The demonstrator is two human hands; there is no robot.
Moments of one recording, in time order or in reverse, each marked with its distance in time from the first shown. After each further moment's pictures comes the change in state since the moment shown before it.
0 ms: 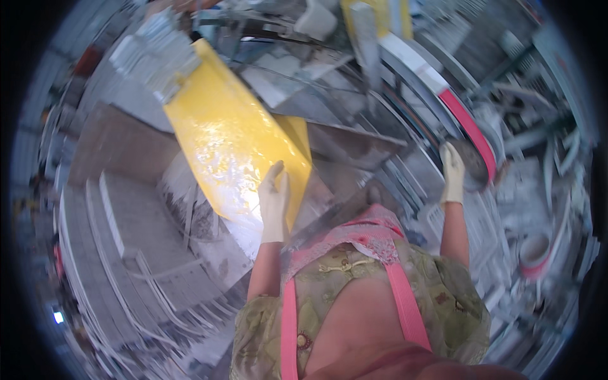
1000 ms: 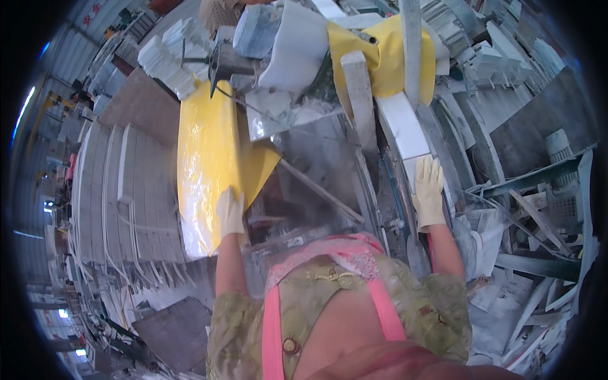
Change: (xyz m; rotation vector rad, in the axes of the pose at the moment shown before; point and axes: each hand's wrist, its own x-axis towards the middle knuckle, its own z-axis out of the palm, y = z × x) left_hand 0.048 -0.019 0.094 1.023 0.338 -0.172; right_hand 0.268 0.014 0.049 -0.789 -0.379 -0.890
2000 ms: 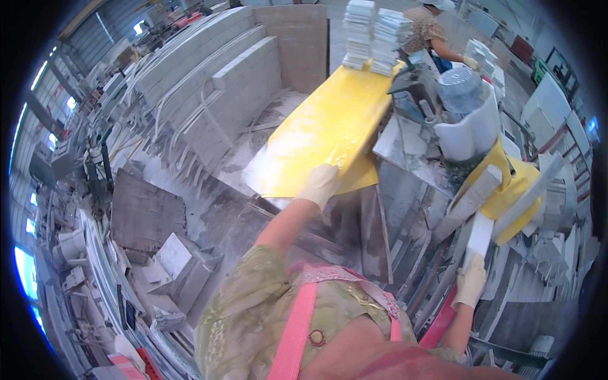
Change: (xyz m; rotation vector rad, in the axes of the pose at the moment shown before) left_hand -0.003 0.041 -0.052 -0.187 -0.092 -0.201; right_hand 0.082 0.016 -0.018 0.161 -0.071 -0.182
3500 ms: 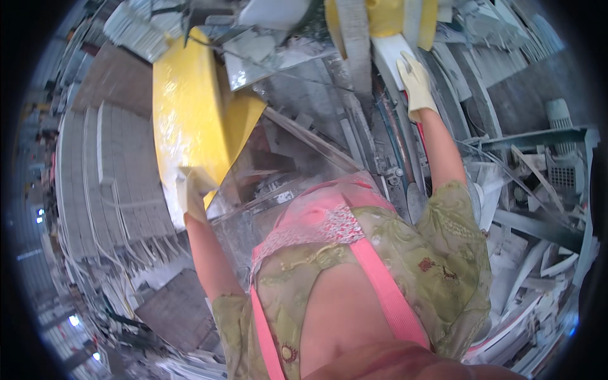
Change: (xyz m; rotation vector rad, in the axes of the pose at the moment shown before) left_hand -0.003 -0.121 0.008 -0.764 -0.053 -0.320; right_hand 0.076 -0.012 0.035 0.612 0.257 0.438
